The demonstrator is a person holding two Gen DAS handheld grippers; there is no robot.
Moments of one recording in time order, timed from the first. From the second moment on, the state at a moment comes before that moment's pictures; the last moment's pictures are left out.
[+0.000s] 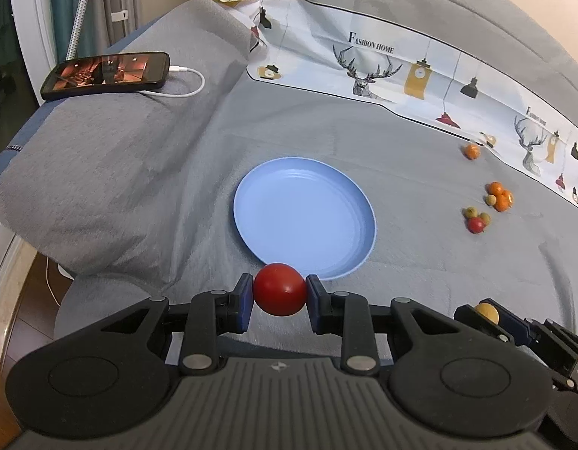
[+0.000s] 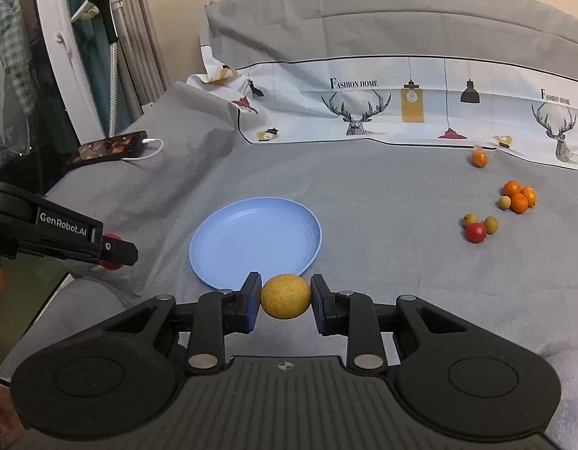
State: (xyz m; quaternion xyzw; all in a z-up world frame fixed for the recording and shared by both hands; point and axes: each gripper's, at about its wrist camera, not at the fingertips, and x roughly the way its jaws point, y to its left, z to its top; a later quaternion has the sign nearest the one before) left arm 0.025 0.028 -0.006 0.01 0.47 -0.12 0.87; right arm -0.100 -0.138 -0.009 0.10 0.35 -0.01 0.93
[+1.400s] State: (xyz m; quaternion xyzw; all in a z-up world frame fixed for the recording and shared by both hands) left arm 0.140 0.002 -0.047 0.08 0.44 -0.09 0.89; right arm 0.057 -0.138 -0.063 0.05 0.41 0.02 0.91
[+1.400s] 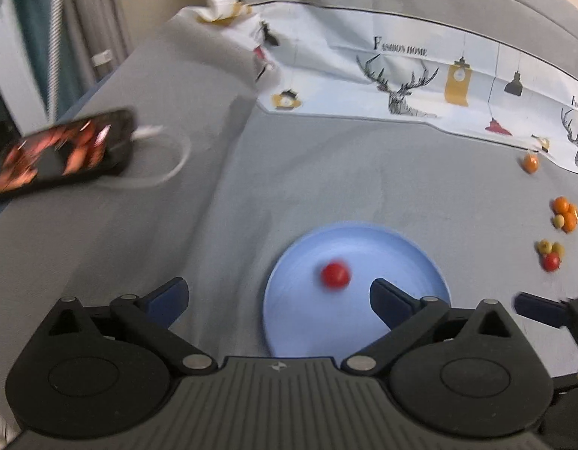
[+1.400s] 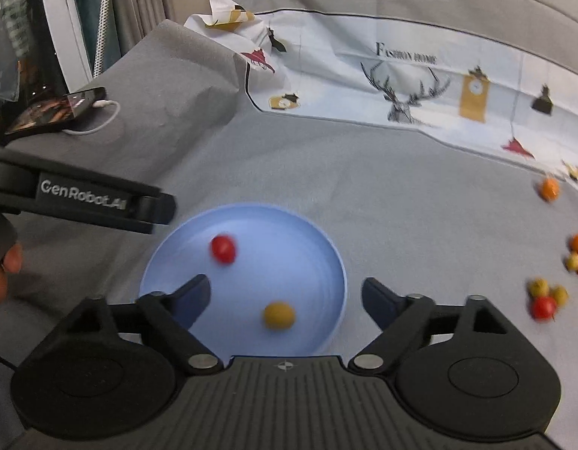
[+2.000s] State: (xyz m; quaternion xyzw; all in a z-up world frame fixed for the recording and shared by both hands) left arm -0.003 0.044 -0.018 0.05 0.46 -0.08 0.88; right arm -0.087 -0.118 0.003 0.04 0.36 0.00 0.93
